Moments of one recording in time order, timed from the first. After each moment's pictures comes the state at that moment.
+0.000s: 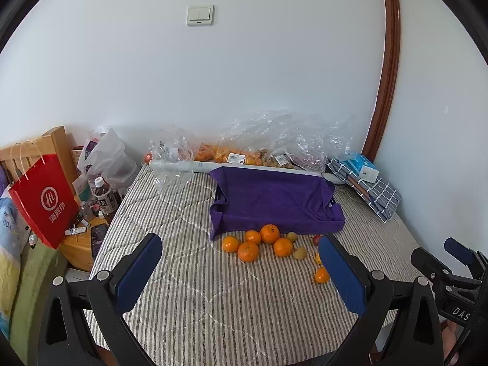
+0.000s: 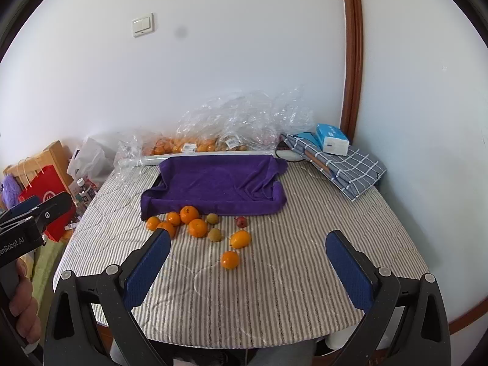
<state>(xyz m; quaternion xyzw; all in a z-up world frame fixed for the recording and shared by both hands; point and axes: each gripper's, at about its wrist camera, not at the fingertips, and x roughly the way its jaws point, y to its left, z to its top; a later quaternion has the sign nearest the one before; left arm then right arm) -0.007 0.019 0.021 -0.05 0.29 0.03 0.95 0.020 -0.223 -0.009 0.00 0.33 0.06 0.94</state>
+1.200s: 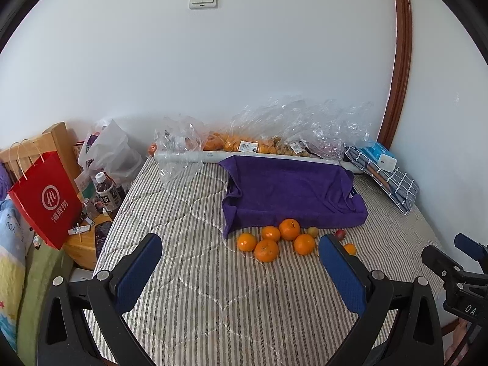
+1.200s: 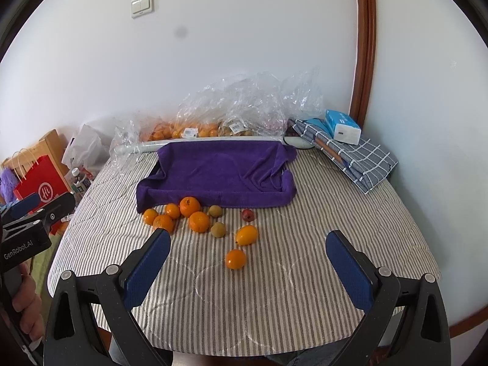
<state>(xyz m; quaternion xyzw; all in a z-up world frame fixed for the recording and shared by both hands) 0.030 0.030 -0.007 -0.04 0.32 0.05 0.95 0.055 -0.207 -0.035 0.00 0.36 0.06 0.93</state>
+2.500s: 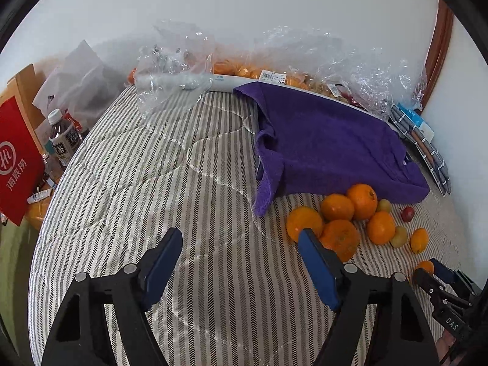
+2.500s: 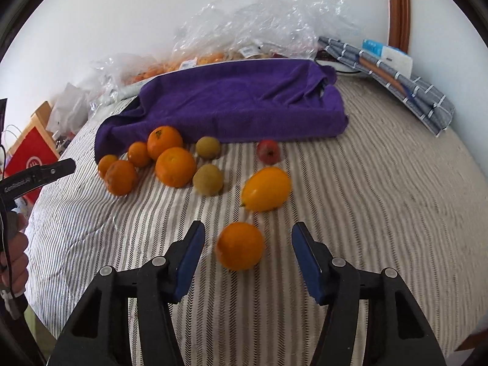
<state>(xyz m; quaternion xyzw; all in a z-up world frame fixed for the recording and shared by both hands) 0.141 0.098 -0.150 -0.08 0.42 0.02 0.90 0.134 -0.189 -0.201 0.02 0.44 0.11 0.89</state>
